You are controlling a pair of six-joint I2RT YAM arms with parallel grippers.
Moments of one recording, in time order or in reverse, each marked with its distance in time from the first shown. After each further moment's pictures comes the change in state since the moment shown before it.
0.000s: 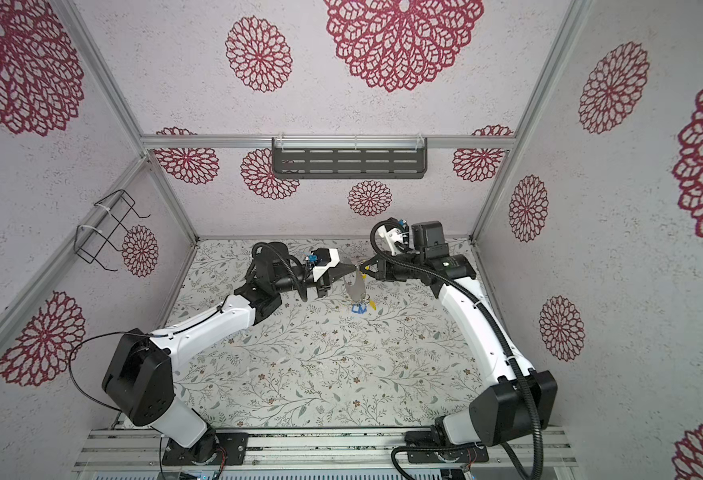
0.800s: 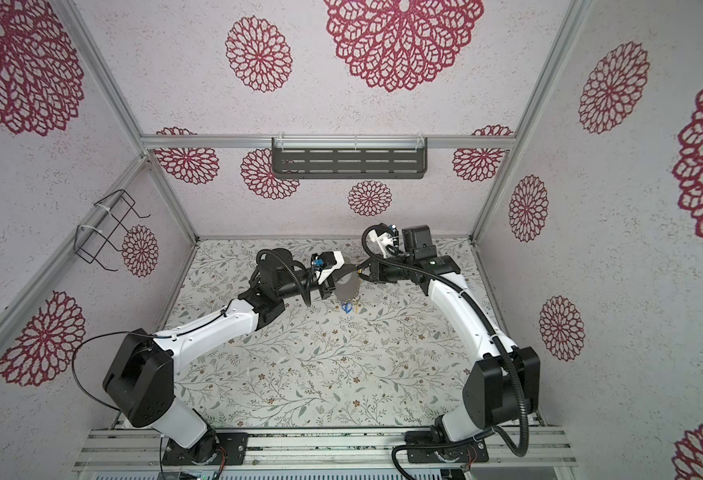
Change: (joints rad) left arm -0.028 0.006 -0.064 0.134 -0.143 -0.065; right arm 0.038 0.088 -0.072 0.152 -0.060 0.010
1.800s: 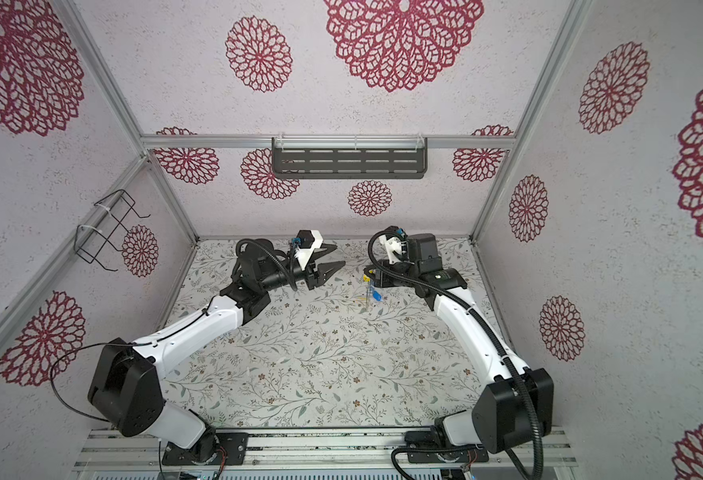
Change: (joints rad) left arm 0.095 -0.076 0.061 -0.192 0.014 -0.188; right arm -0.006 -0.127 -0.116 0.063 0.247 -0.089
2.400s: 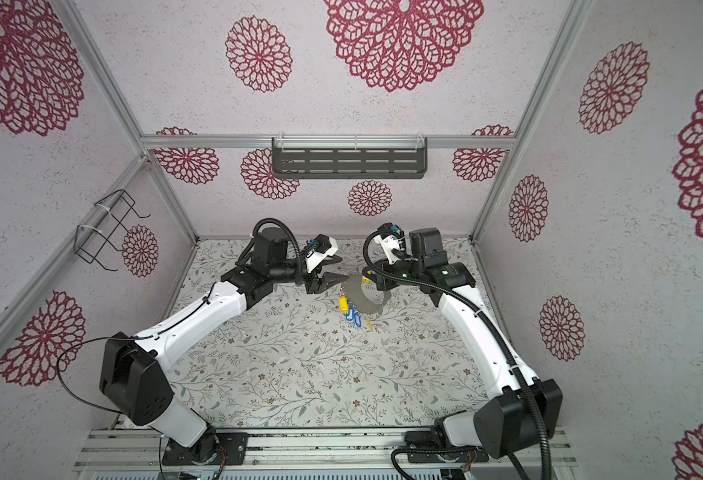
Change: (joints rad) left arm -0.004 0.076 0.194 -0.440 0.100 0.221; right arm 0.009 -0.018 0.111 -0.196 -0.053 -0.208
